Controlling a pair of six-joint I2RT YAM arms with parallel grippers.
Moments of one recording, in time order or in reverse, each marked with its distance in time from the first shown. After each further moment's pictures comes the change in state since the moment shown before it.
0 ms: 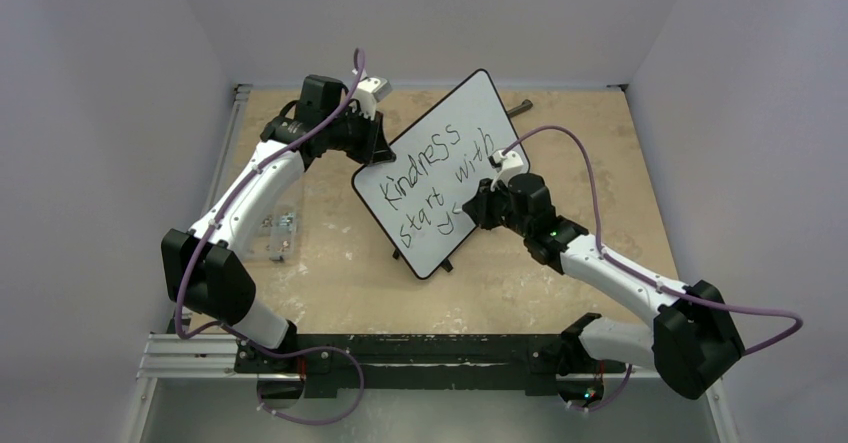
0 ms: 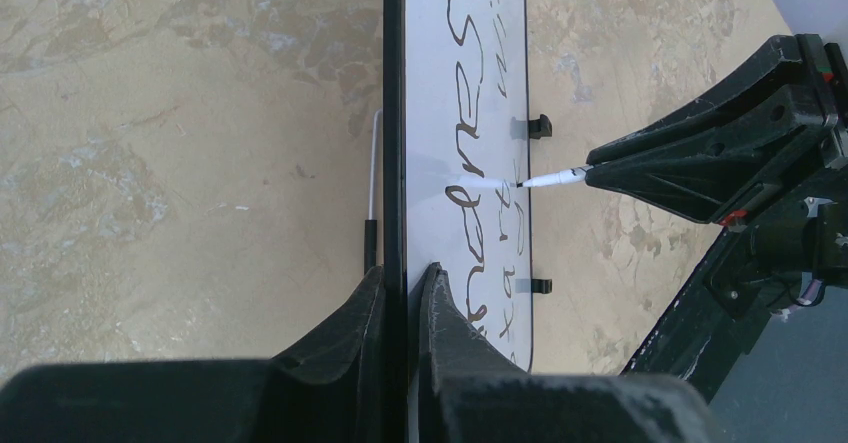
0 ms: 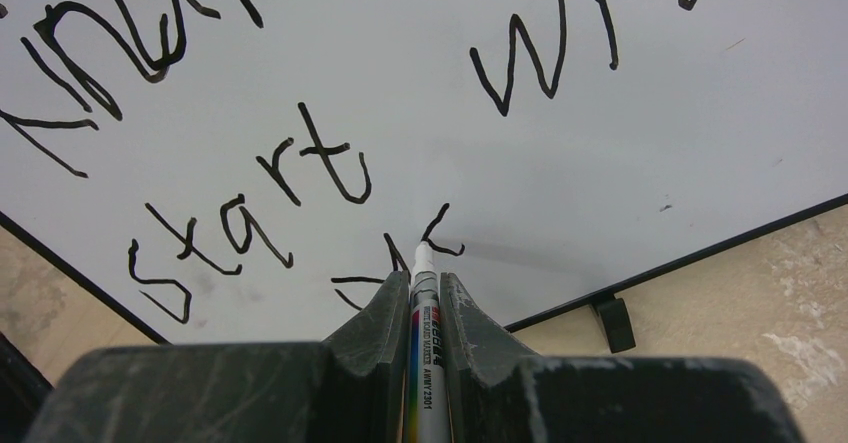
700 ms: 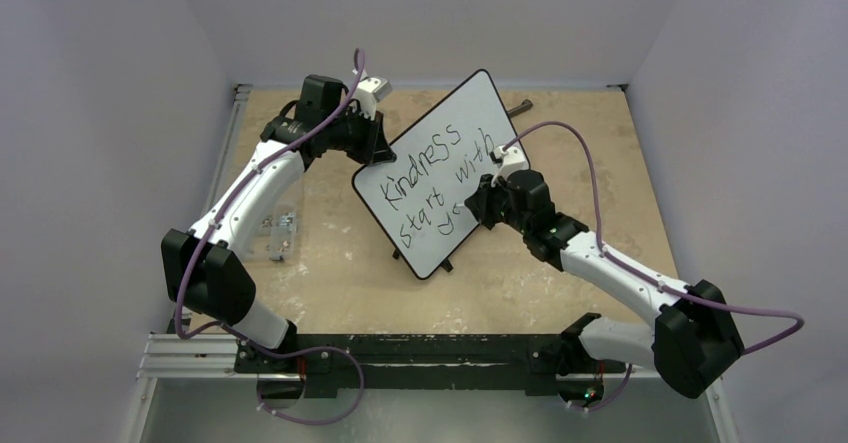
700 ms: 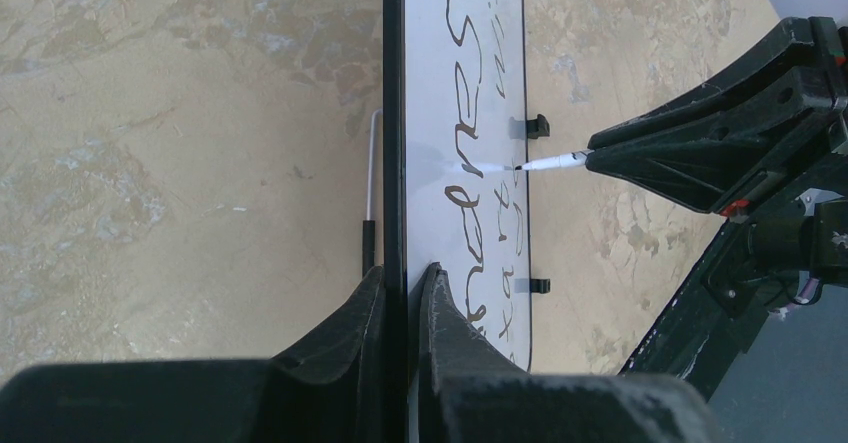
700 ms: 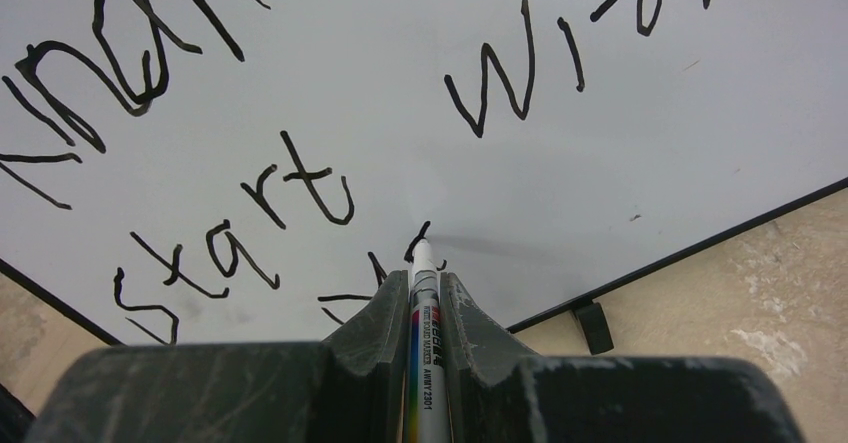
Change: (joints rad) left arm 0.000 0.000 0.000 0.000 0.003 0.000; right arm 0.002 0.003 0.037 -0.037 0.059 -0.005
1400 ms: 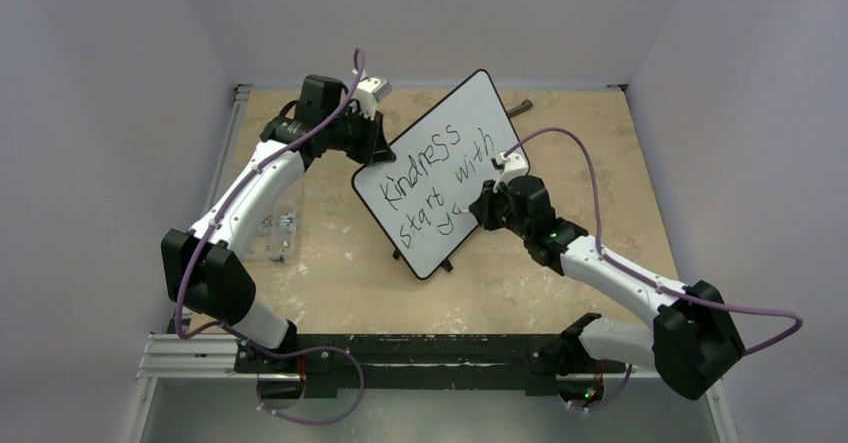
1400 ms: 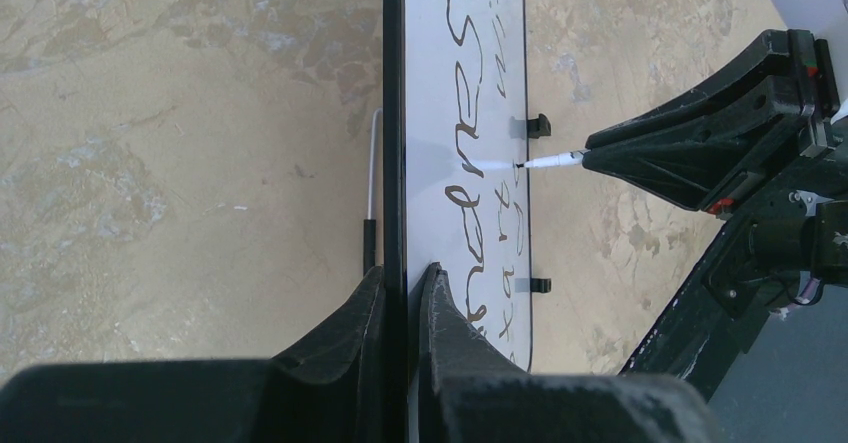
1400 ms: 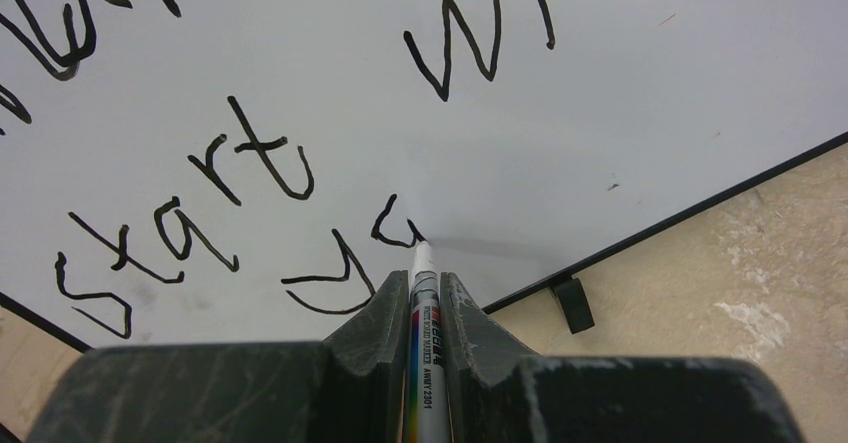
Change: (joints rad) left arm 0.000 0.000 0.000 -0.002 -0.001 0.000; right arm -0.001 -0.003 -0.047 0.010 0.025 -0.007
